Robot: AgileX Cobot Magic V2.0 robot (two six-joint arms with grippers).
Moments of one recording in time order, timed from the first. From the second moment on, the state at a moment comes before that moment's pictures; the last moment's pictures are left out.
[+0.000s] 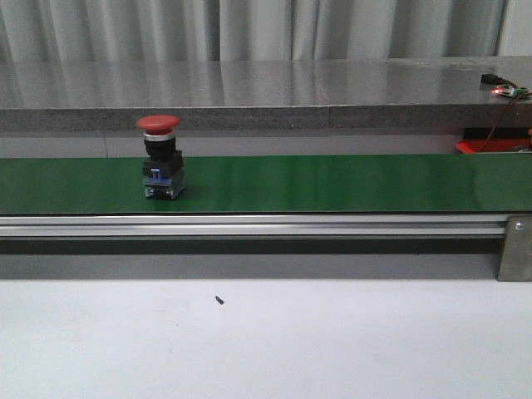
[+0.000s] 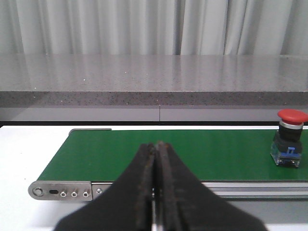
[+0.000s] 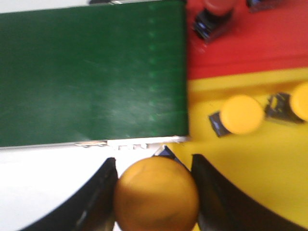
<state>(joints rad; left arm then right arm) -0.05 -0.01 0.01 -0.08 0.06 0.04 -0.17 1.22 -0.96 0.14 0.78 -0.06</state>
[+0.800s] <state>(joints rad) -0.05 -0.01 0.01 -0.08 0.06 0.04 -0.35 1.37 -0.69 0.18 0.48 -0.03</state>
